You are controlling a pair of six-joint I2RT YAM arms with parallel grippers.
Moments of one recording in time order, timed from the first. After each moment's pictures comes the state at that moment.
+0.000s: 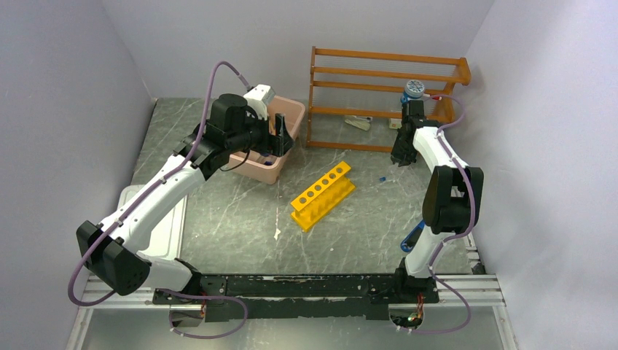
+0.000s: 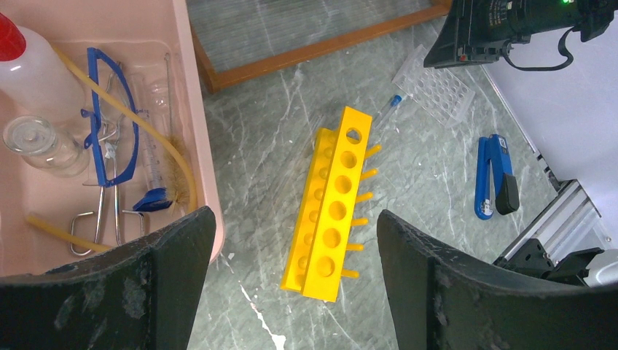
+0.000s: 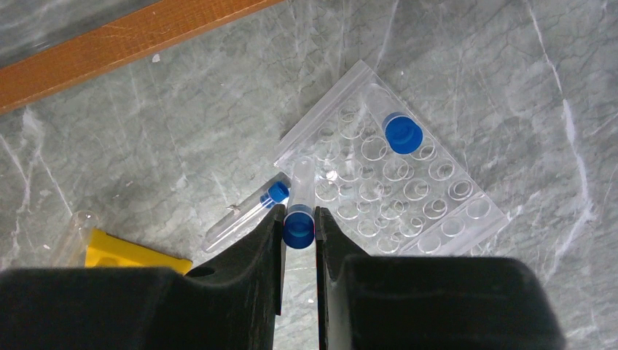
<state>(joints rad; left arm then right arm) -0.59 1.36 1.37 -0.44 0.16 -0.29 -0.02 1.81 1.41 -0.75 0.14 0.33</state>
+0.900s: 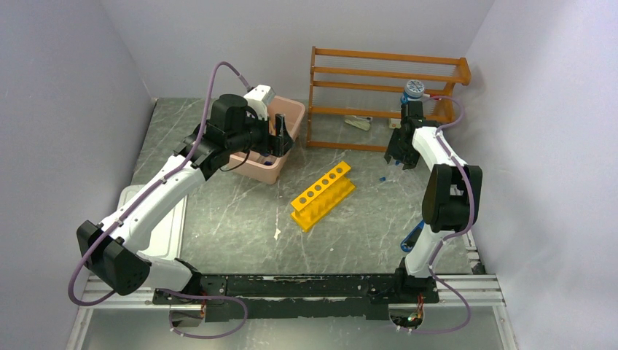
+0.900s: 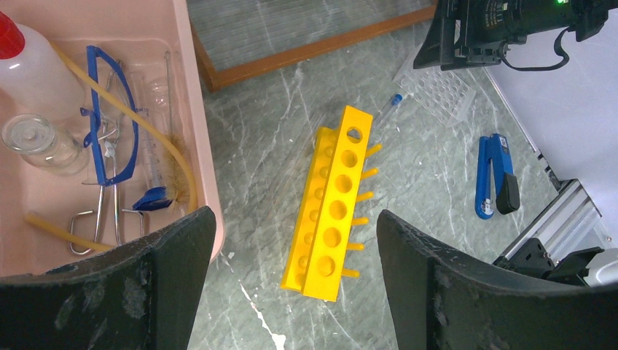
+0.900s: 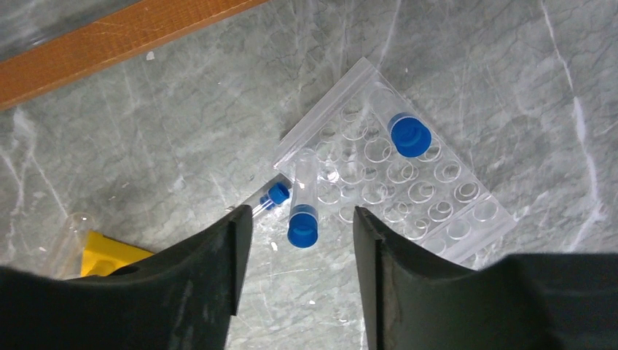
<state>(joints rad) -0.59 1.36 1.36 -0.44 0.16 -0.30 -0.02 1.82 1.41 -0.75 0.13 0.34</state>
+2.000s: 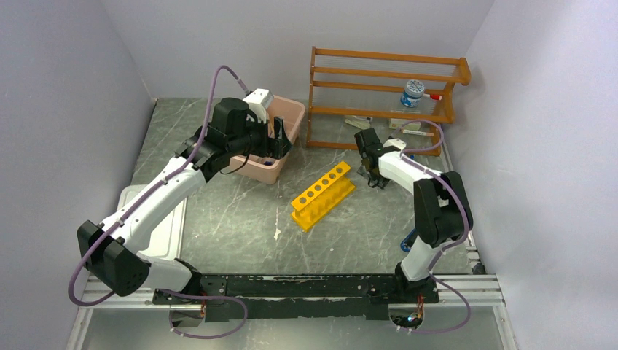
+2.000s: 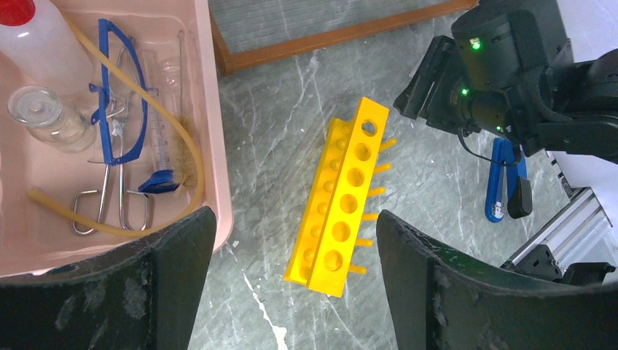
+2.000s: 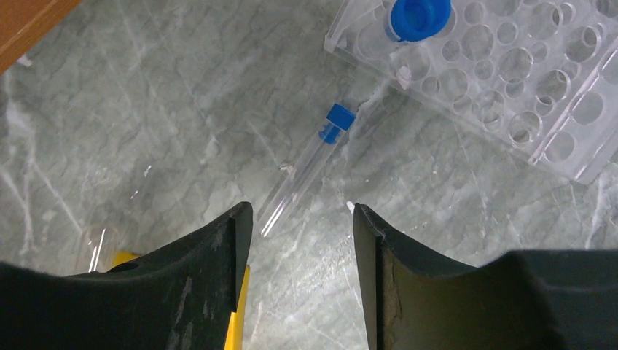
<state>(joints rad) -0.59 1.36 1.33 -0.45 0.12 -0.32 0.31 1.72 1.08 -0.54 0.51 0.88</state>
